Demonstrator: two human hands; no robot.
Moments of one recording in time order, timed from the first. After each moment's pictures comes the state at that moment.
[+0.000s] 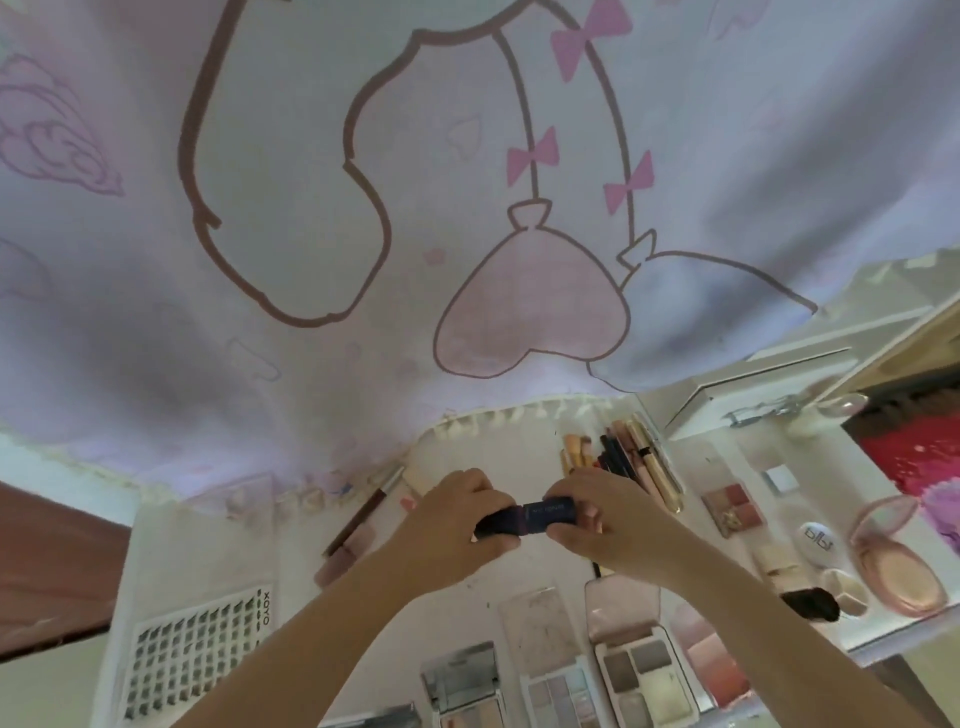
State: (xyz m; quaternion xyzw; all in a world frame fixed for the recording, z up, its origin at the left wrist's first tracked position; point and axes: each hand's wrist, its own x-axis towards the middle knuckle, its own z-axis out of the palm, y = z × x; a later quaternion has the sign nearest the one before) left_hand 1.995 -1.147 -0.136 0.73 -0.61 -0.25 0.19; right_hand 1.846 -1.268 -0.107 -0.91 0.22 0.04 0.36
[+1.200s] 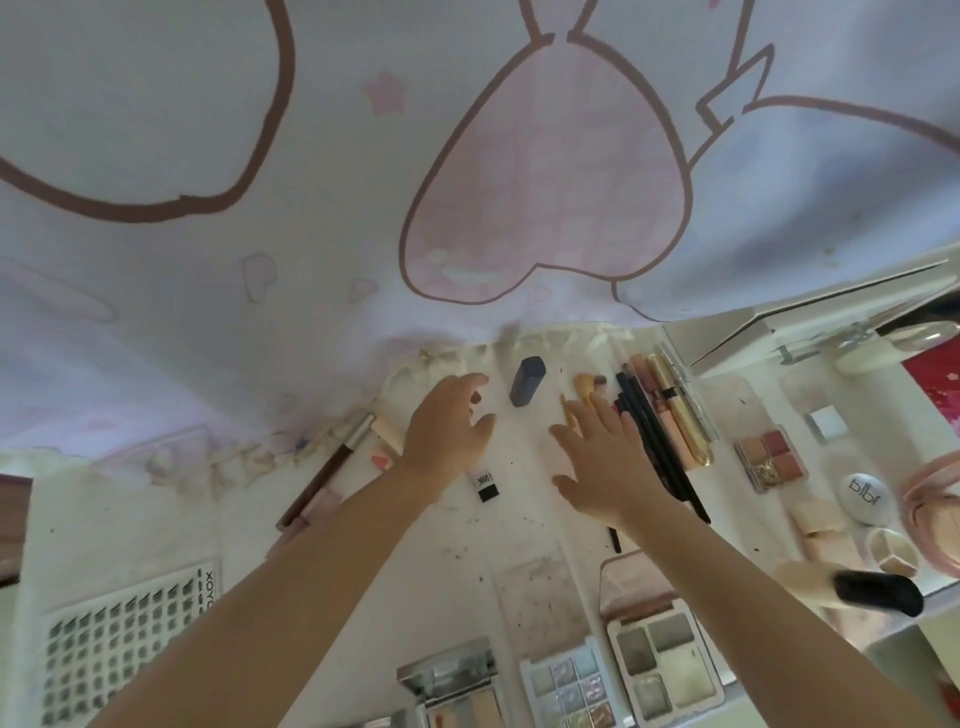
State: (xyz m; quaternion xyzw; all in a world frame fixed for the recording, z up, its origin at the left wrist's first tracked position) left_hand 2.026 -1.220 -0.245 0.83 -0.40 -0.25 0.28; right_hand 1.873 -1.301 -0.232 -0.91 0.32 0.21 0.14
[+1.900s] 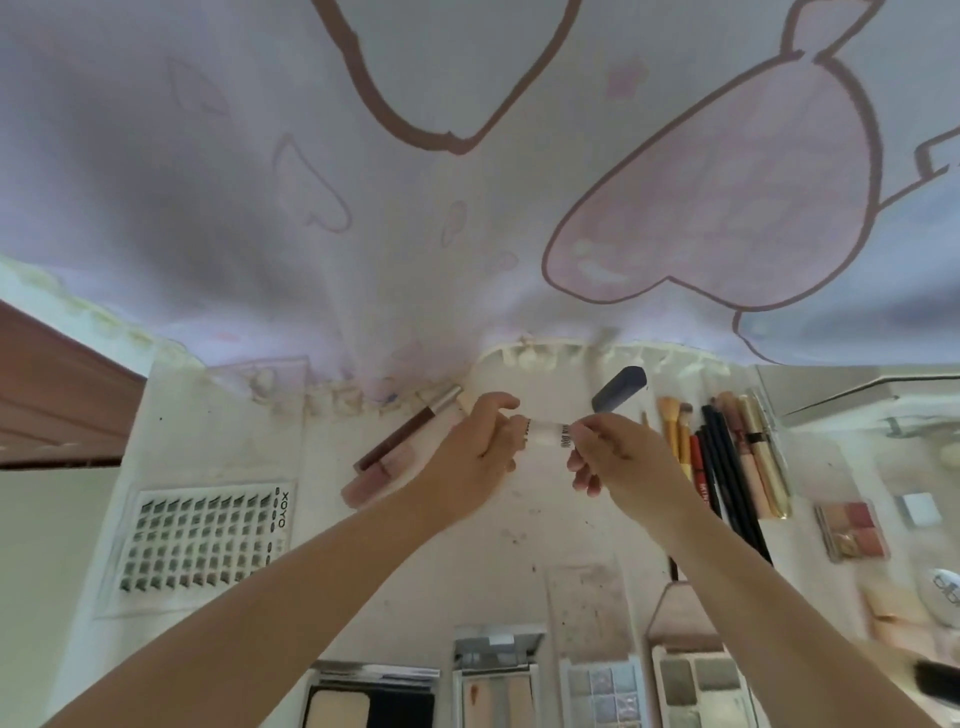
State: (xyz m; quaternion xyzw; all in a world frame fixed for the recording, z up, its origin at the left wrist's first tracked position) left_hand 2.025 -1.138 -0.207 0.75 -0.33 -0.36 0.44; right_hand 1.921 -1.255 -0.180 -0.76 0.37 0.01 0.54
